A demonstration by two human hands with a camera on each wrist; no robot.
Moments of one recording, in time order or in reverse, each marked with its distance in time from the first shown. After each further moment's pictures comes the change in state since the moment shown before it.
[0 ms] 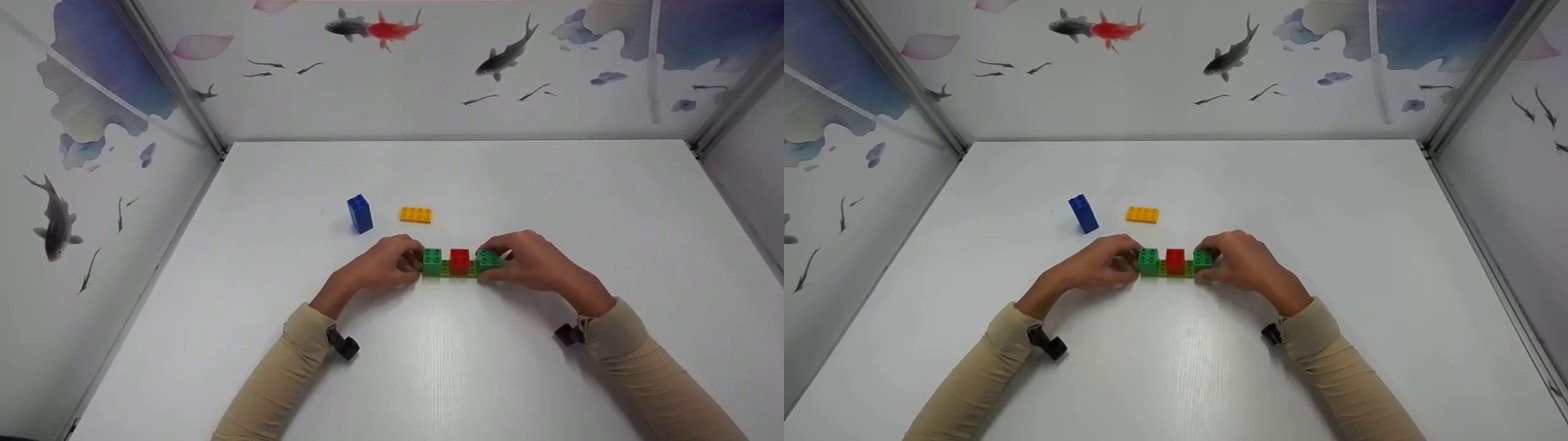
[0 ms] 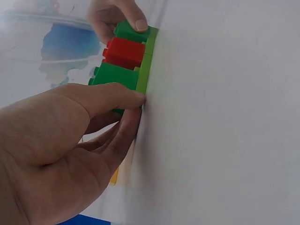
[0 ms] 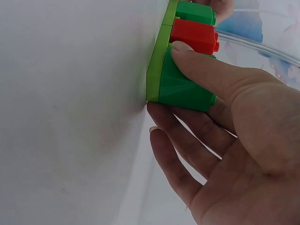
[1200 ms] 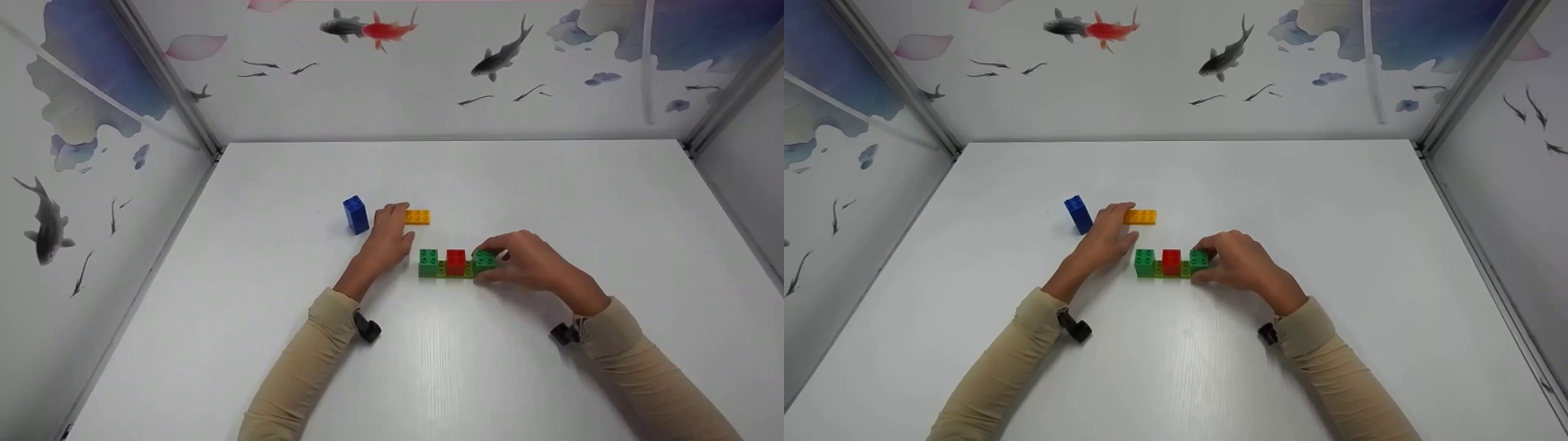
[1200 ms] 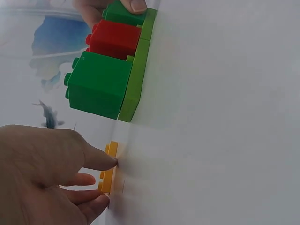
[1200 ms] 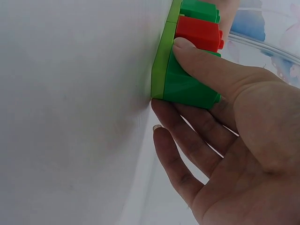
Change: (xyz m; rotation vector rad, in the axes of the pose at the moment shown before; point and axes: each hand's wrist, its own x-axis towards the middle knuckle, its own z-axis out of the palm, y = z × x) left_hand 0.048 0.006 0.004 0.179 0.352 -0.319; right_hand 0.001 0.001 0.000 -0.010 0.006 0.001
